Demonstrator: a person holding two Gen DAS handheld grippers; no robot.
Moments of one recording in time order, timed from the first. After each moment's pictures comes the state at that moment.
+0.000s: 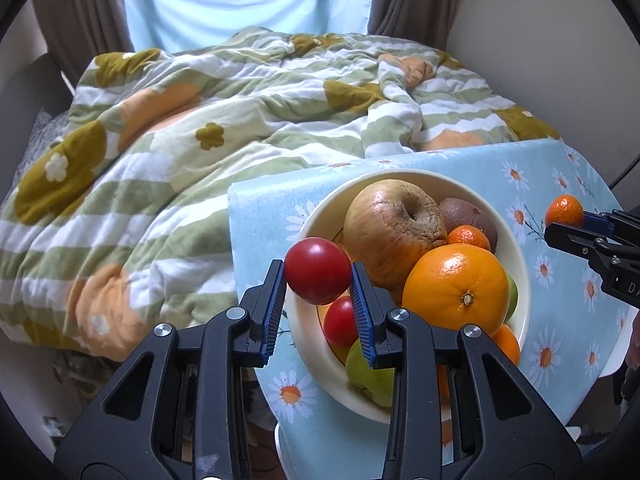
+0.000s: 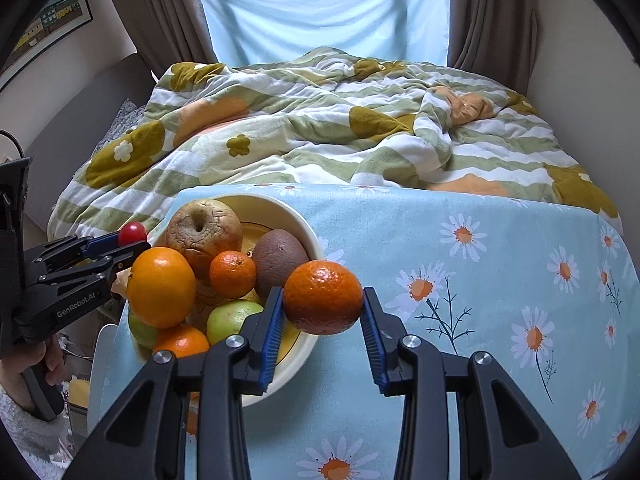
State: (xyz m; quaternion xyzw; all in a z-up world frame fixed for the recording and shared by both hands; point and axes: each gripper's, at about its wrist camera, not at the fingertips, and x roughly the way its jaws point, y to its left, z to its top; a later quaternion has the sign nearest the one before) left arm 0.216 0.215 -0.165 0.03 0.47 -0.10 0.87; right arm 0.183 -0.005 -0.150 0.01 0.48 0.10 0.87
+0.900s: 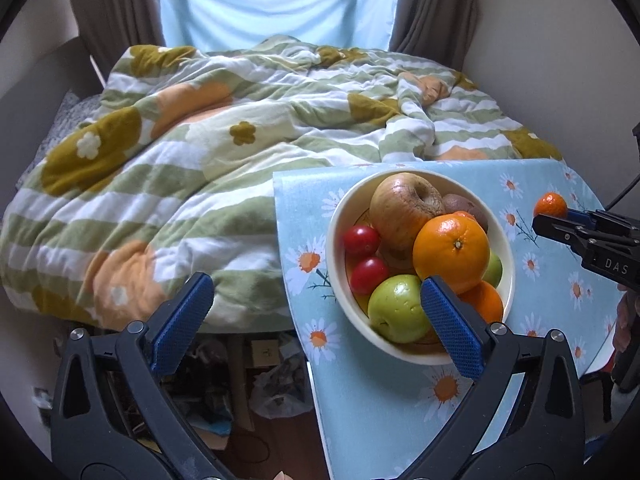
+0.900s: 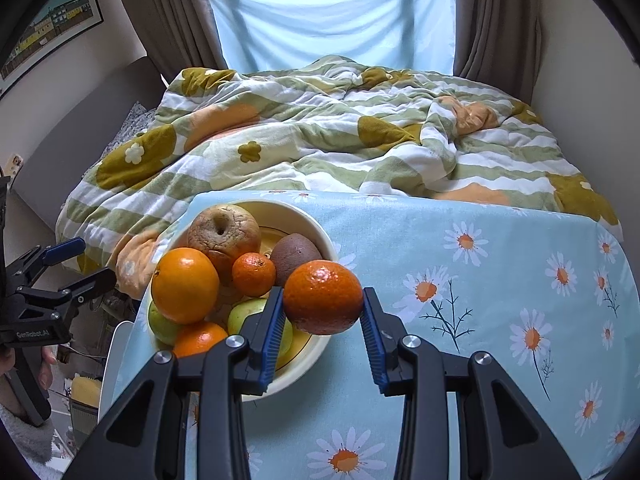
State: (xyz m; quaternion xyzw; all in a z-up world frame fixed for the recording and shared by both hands) left arm 0.162 0.249 -0.133 0.00 0.46 -0.06 0.89; right arm 0.174 0.005 -0.136 0.01 0.47 0.12 0.87
